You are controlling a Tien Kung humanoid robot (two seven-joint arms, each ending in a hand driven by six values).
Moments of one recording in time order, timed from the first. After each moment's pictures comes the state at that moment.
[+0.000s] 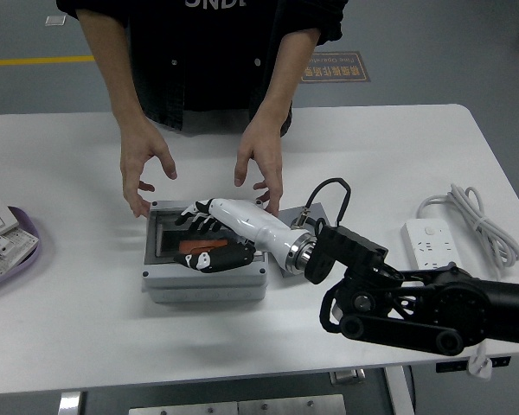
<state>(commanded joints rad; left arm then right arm) 0.00 0.21 -0.08 -0.25 0.28 0.17 0.01 0.82 -0.32 0.21 1.59 -1.33 -0.36 -0.28</state>
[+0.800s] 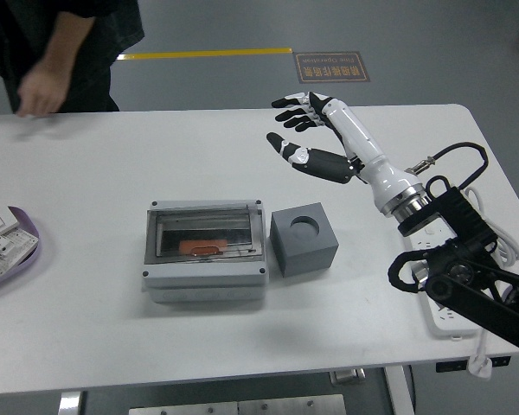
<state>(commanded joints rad) 0.02 0.20 -0.09 -0.25 0.30 0.17 0.01 0.46 -0.52 0.75 1.76 -1.36 -0.48 -0.08</state>
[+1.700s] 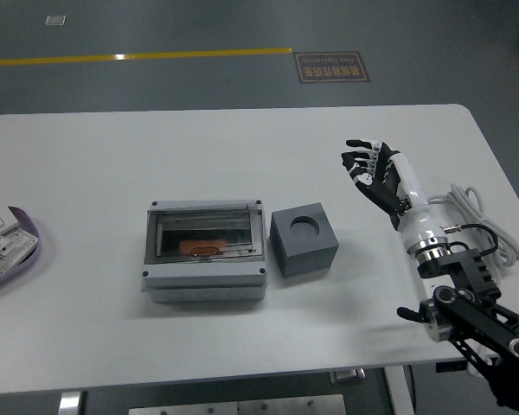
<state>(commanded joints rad) 0.02 0.21 -0.18 -0.23 0.38 0.16 0.04 0.22 -0.40 0.86 1.48 -0.95 -0.49 0.32</state>
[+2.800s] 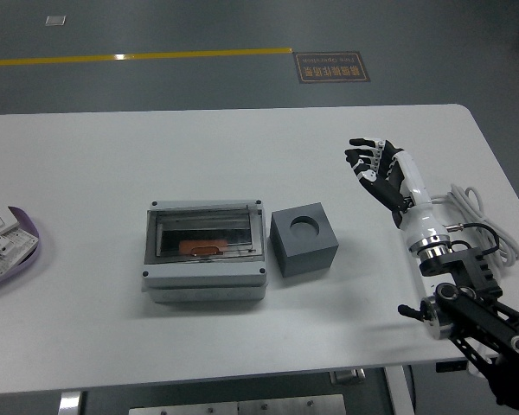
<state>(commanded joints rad) 0.01 0.22 -0.19 -0.24 0.39 0.16 0.05 0.23 -0.39 0.87 1.47 -0.90 -0.49 0.34</state>
